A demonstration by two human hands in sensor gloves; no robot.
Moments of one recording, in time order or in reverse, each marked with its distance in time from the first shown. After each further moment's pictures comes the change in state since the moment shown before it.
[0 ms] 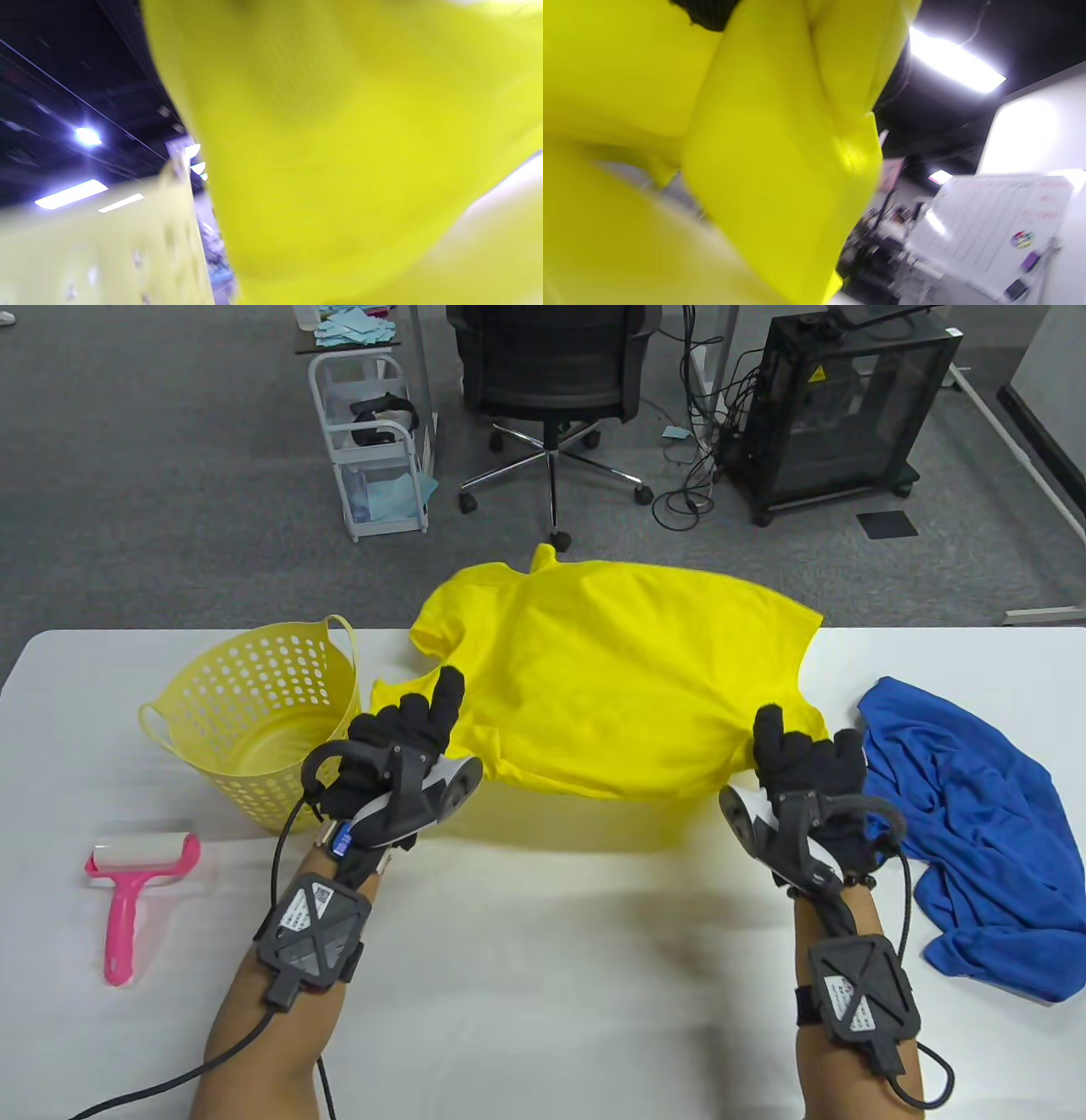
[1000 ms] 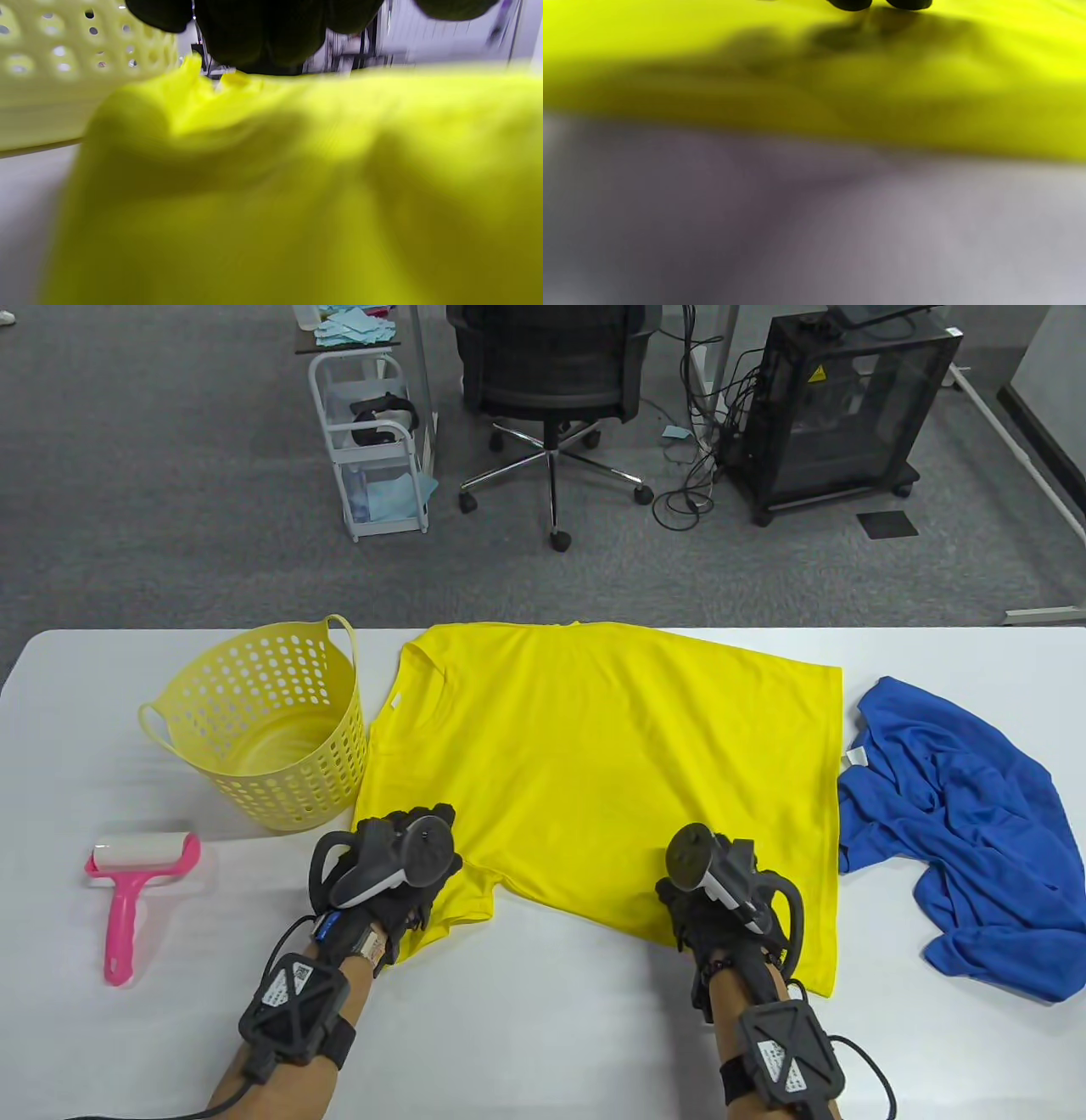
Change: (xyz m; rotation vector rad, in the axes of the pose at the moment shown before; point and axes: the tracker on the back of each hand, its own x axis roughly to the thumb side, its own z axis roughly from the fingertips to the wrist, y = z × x) left_hand 0.034 -0.097 0.053 -0.568 0.010 0.209; right_hand 0.093 0.062 0.044 0.858 0.161 -0.424
